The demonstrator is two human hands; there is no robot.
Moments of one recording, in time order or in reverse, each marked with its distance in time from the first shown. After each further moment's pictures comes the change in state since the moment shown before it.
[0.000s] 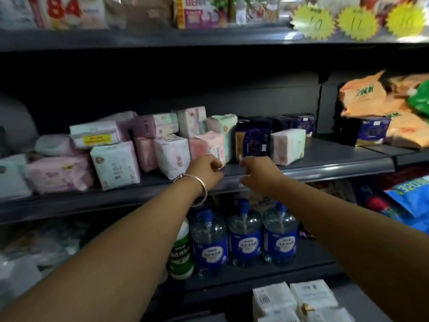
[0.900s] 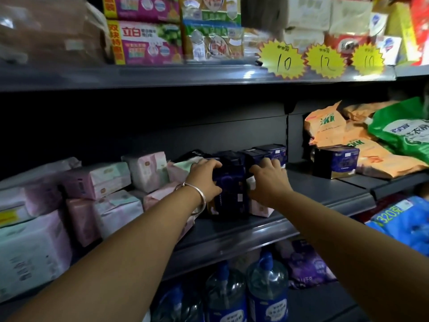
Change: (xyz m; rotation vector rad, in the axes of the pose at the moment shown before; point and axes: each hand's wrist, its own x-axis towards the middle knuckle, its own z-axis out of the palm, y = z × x) left_hand 0.160 0.052 0.035 0.263 -0.091 0.332; right_hand 0.106 0.083 -0.053 -0.416 0.191 0.210
